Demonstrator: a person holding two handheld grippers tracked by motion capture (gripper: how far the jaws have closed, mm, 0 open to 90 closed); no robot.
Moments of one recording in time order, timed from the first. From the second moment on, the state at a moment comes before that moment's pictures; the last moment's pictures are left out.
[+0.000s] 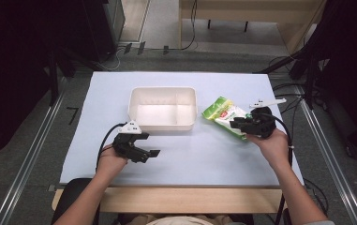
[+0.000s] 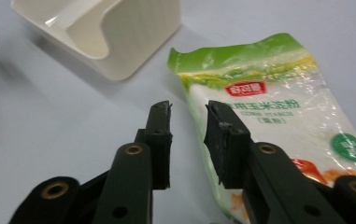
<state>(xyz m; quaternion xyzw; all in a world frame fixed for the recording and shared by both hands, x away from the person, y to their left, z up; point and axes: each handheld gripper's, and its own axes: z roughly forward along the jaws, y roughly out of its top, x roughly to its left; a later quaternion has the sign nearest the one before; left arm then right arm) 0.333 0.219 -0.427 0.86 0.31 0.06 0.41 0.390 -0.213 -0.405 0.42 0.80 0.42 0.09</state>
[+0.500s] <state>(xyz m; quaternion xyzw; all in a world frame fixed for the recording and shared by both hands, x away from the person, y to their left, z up) 0.333 0.219 -0.427 0.86 0.31 0.06 0.41 0.410 -0.242 -0.408 0.46 0.78 0.41 0.11</state>
